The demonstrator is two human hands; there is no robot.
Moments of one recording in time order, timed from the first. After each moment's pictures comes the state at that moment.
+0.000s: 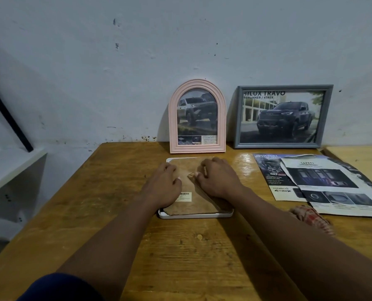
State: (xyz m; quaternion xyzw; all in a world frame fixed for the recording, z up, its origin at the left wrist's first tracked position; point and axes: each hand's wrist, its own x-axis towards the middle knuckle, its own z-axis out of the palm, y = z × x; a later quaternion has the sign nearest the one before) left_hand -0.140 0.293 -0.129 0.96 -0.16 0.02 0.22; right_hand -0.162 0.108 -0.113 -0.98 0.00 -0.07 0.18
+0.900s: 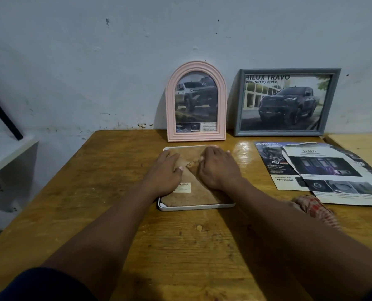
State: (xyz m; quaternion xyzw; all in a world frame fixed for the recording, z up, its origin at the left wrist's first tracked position) left_hand -0.126 0.289 -0.141 0.95 -0.17 -0.03 0.27; right_hand -0.152 0.110 -0.132 -0.99 0.02 -0.07 0.15
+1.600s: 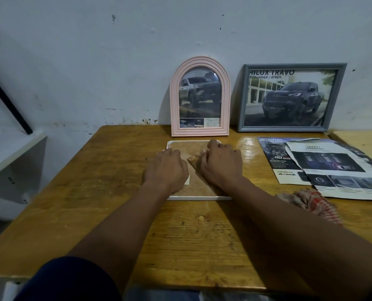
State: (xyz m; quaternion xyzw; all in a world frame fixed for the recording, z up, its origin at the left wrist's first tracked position) left_hand -0.154 0.277 -0.130 0.98 -0.14 0.12 0.08; right_hand -0.167 0.120 -0.130 -0.98 0.05 -0.19 0.11
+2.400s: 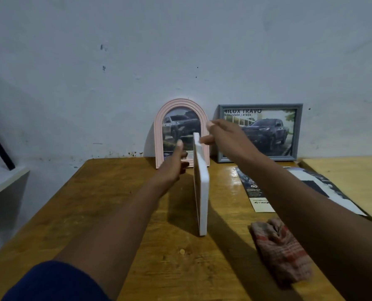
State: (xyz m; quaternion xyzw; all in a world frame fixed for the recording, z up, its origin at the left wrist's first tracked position) left_hand -0.141 0.224 -0.050 0.78 -0.09 -0.13 0.61; right_hand -0.197 0.066 0.016 -0.82 -0.02 -0.16 0.54
